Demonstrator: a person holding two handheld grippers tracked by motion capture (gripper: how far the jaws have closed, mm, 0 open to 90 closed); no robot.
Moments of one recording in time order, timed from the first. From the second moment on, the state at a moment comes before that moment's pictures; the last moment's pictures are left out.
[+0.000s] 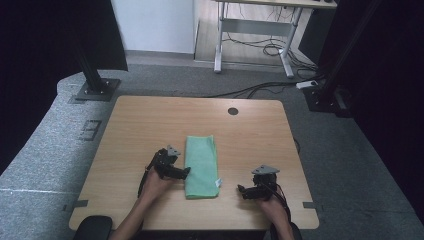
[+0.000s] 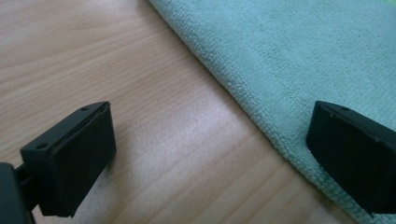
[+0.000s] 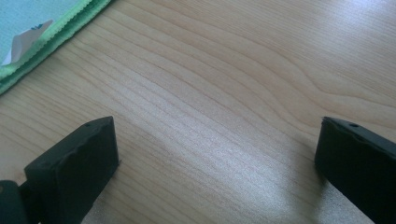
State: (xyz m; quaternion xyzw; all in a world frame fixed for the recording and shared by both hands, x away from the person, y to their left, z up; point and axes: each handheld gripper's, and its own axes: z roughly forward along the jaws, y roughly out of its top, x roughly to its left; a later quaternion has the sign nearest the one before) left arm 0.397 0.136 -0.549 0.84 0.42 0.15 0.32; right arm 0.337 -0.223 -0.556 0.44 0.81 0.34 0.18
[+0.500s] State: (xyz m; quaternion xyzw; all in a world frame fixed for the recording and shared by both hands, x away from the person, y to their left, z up) left arm 0.378 0.144 -0.548 0.85 0.40 0.14 0.32; right arm 0.348 -0.212 -0.537 0.43 0.80 0.39 0.15
